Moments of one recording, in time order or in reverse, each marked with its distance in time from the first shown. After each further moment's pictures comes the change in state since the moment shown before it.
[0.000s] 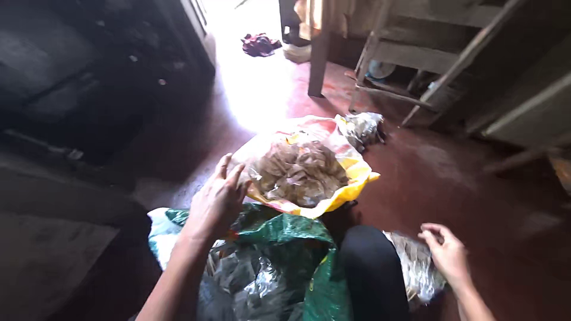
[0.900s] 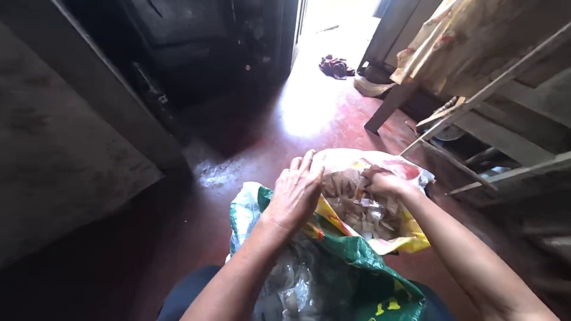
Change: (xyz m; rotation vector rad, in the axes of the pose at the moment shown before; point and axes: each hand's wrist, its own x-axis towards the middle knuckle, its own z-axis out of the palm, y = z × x) left_hand -0.006 -0.007 -0.014 -0.099 0.128 0.015; right_hand 0.168 -0.317 0.171 -0.917 -0.920 -0.555
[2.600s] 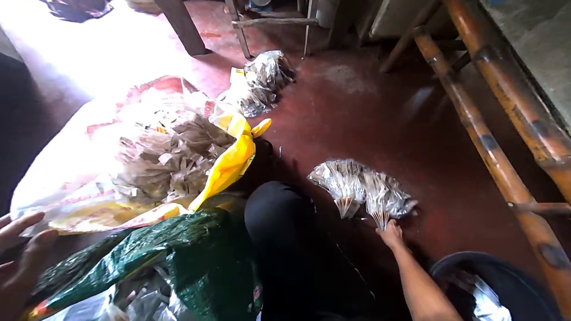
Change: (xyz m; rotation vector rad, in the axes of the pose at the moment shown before) left_hand 0.002 -0.070 0.011 0.059 -0.238 -0.005; right_hand -0.336 0.065 0.543 1.140 -0.053 1.409
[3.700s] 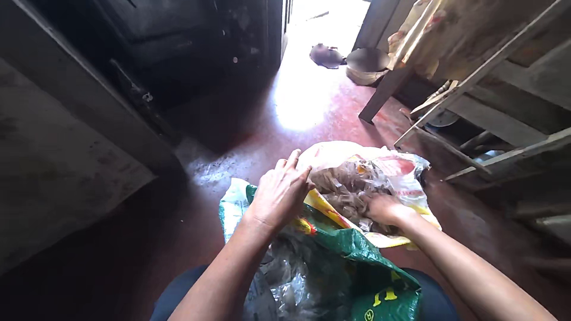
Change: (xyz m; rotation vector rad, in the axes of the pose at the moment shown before) left_hand -0.013 0.065 -0.022 -0.035 0.033 -0.060; right_hand -0.263 -0.487 -0.026 -1.364 0.063 -1.195
